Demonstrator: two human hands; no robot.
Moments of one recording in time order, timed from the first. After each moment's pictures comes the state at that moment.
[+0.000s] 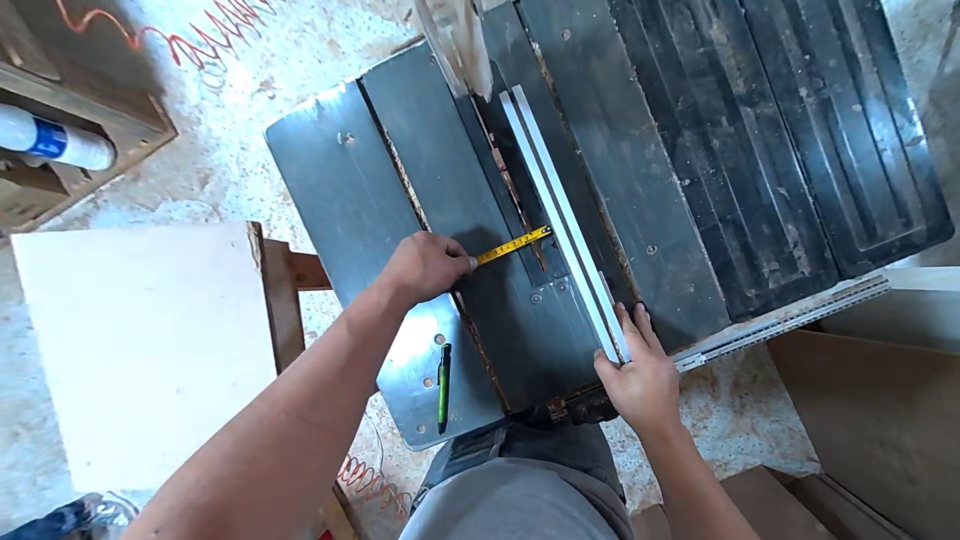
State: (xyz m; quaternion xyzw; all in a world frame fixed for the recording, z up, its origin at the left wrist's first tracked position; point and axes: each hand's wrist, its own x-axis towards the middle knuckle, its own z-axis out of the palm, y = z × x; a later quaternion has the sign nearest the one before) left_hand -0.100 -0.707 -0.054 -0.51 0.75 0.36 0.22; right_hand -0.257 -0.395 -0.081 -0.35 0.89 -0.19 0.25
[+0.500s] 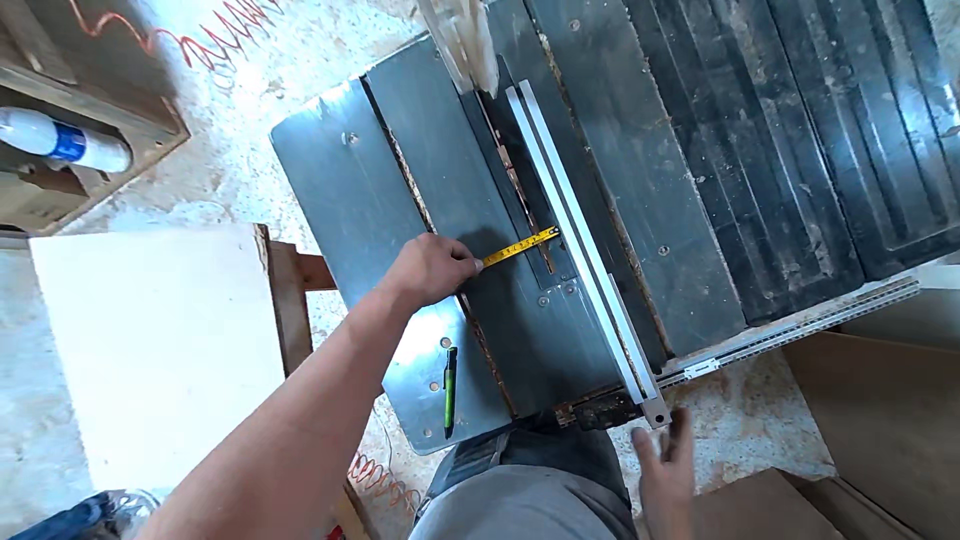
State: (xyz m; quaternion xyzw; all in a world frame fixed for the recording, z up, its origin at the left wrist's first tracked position) left_hand -0.098 -0.709 -0.053 -0.50 0.75 0.36 0.23; right_hand -0.191 -0.279 -0.085 -0.01 0.84 -0.44 0.33
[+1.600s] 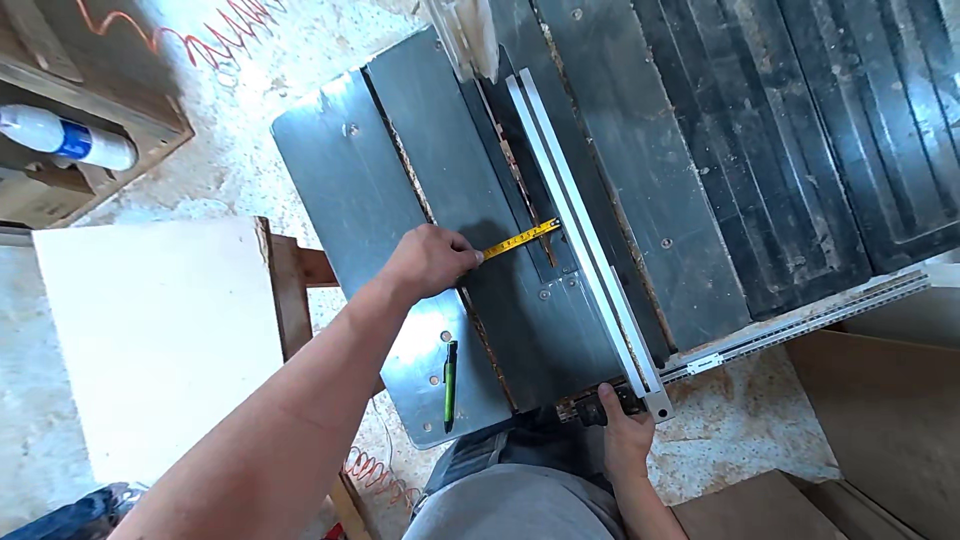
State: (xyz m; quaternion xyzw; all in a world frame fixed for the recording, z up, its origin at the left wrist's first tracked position) left_hand -0.100 -0.708 -0.054 -0.50 0.76 0.35 0.23; right_hand -0.168 -0.340 -0.140 0.15 0.71 -0.62 0.30
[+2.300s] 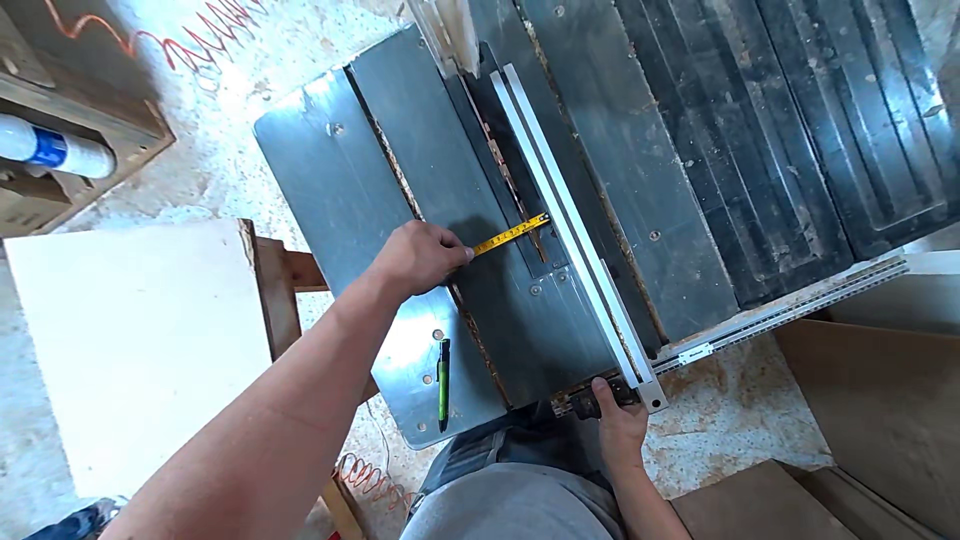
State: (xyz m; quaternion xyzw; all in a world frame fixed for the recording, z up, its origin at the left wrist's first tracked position) left_hand -0.100 -0.708 -0.054 -0.50 0.76 0.36 0.22; right_hand -0.167 -0.338 -0.143 0.13 0.68 -0.65 0.30
